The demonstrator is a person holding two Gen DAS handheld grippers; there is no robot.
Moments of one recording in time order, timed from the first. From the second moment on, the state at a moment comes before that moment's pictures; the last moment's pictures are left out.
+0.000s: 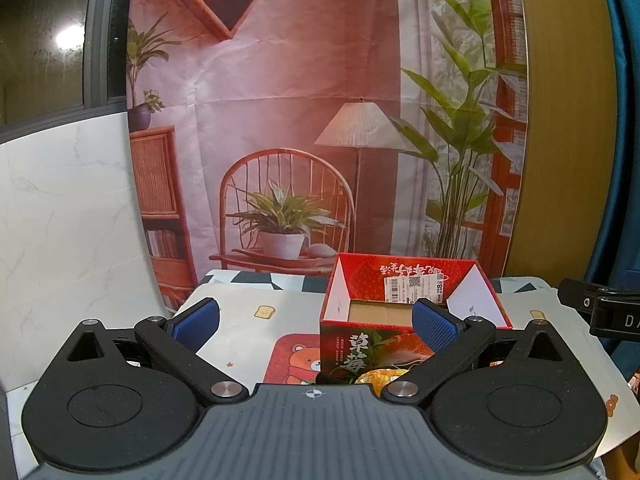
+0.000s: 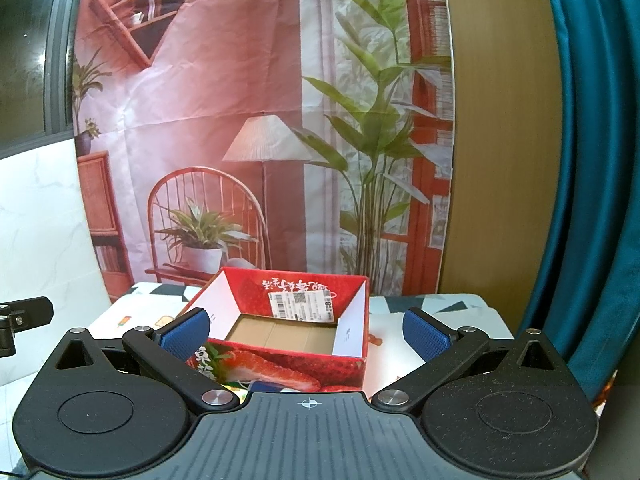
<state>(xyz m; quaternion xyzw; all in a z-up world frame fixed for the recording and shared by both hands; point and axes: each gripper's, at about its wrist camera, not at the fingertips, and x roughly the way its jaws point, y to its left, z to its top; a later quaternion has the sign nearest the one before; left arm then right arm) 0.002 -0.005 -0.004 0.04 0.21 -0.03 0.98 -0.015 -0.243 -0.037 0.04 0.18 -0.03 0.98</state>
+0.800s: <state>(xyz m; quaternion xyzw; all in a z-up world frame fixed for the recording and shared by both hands) 0.000 -0.005 -0.006 0.04 0.20 -0.03 0.98 -0.014 -0.244 -0.037 0.05 0.18 -0.03 0.98</state>
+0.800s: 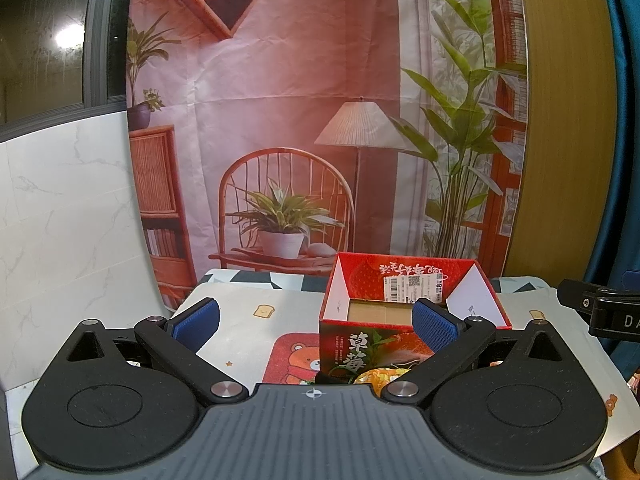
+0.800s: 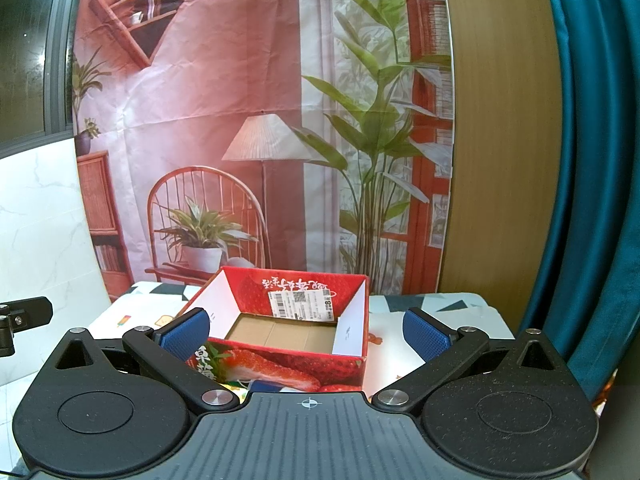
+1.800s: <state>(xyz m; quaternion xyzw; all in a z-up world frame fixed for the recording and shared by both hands) 0.030 -0.021 -0.038 0.06 0.22 -0.05 0.97 -0.004 -0.259 -0.077 0.06 0.16 0.00 0.99</state>
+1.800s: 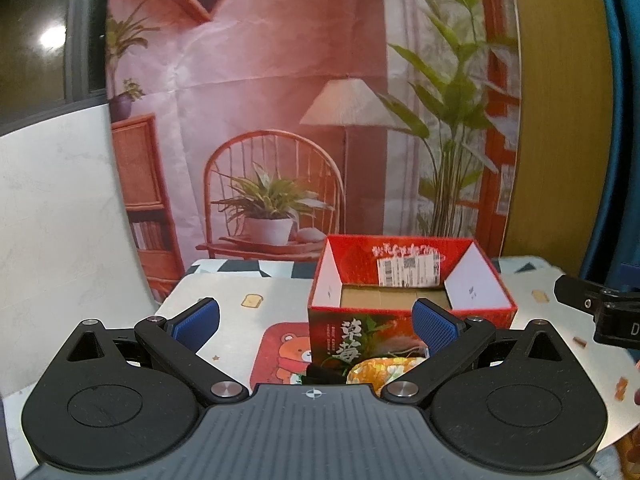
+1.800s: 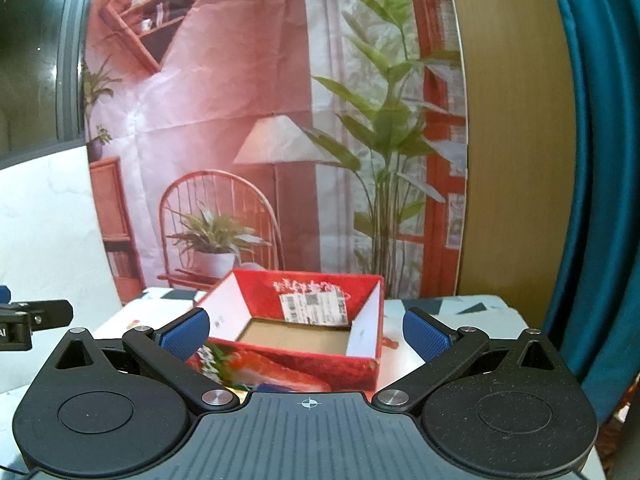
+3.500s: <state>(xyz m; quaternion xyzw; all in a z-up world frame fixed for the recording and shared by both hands) 0.122 -0.064 -0.201 -0.01 0.40 -0.22 0.89 0.071 -0.276 -0.234 0.12 0.32 0.10 0.94</state>
